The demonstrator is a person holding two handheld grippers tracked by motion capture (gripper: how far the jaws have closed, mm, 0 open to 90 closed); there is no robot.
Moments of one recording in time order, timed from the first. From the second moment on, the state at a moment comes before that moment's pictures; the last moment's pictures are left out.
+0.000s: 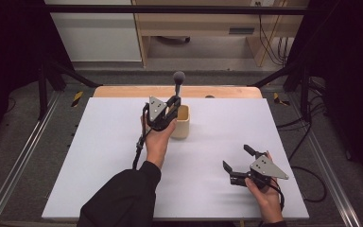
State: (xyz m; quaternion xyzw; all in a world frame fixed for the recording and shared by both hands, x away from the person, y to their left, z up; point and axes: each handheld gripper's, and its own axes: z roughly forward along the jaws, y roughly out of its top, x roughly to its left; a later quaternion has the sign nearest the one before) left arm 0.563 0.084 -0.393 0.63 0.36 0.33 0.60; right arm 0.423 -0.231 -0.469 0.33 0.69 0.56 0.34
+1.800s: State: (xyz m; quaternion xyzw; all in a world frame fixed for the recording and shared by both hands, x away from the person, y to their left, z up) left arm 0.560 0.080 -0.414 0.65 0.35 0.33 0.58; right arm 0.424 -0.230 -0.471 0.33 0.69 0.55 0.33
